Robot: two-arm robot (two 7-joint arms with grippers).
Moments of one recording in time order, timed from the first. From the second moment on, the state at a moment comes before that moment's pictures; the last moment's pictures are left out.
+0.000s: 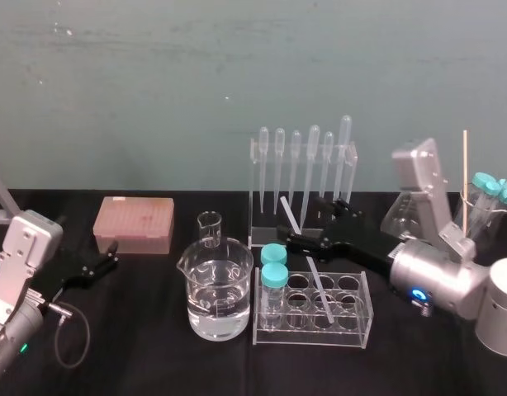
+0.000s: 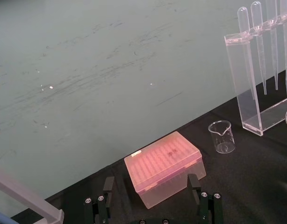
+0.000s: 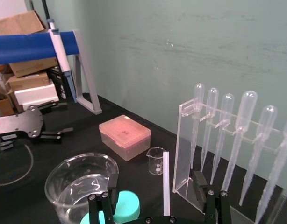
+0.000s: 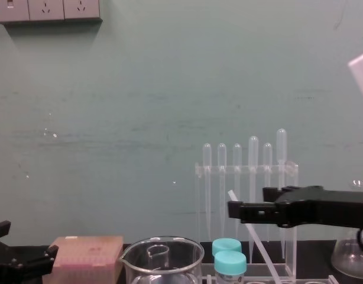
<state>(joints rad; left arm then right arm) -0.20 0.60 0.45 -1.41 -0.25 -0.12 0.03 0.39 0.47 -0.48 -1.45 0.50 0.15 0.44</state>
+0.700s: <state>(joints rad) -0.20 0.60 0.45 -1.41 -0.25 -0.12 0.03 0.46 0.38 -0.49 -1.33 0.43 0.23 0.42</state>
